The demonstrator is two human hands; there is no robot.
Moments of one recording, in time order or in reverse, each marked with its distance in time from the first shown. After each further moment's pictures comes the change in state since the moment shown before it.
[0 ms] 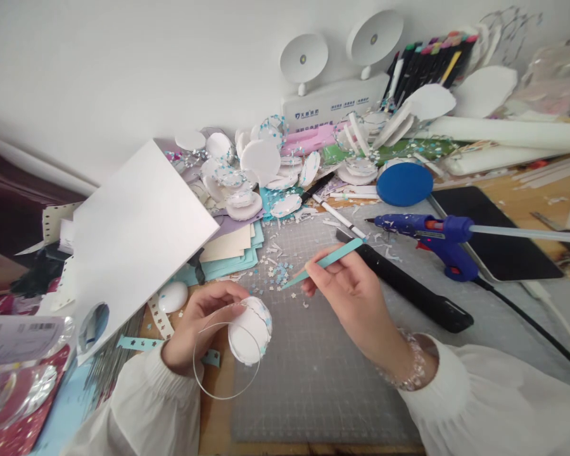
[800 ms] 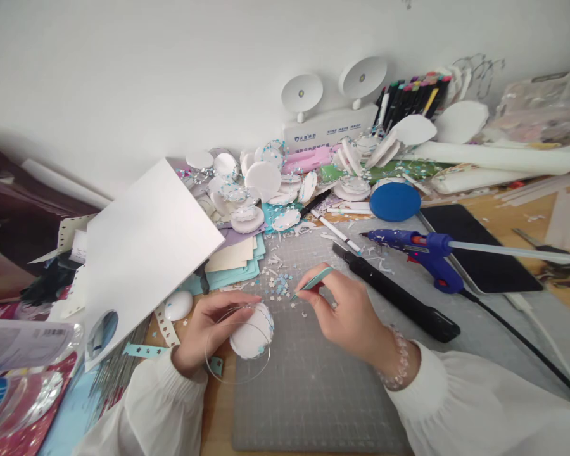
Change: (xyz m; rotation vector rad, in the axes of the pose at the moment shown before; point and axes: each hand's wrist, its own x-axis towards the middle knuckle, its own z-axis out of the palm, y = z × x) left_hand 0.004 -0.001 0.000 0.267 0.012 0.220; right_hand 0.006 -0.004 -0.011 -0.652 -0.166 -0.502
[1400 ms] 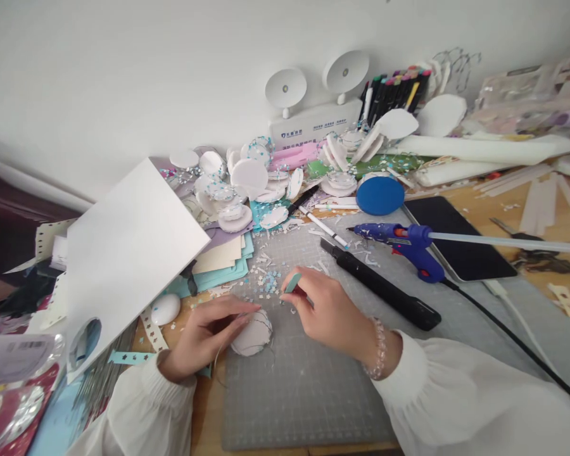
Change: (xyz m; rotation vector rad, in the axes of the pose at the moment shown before) left_hand 0.002 -0.004 0.001 0.329 -0.164 0.324; right_hand -0.002 0.005 0.005 -0.034 -0.110 -0.053
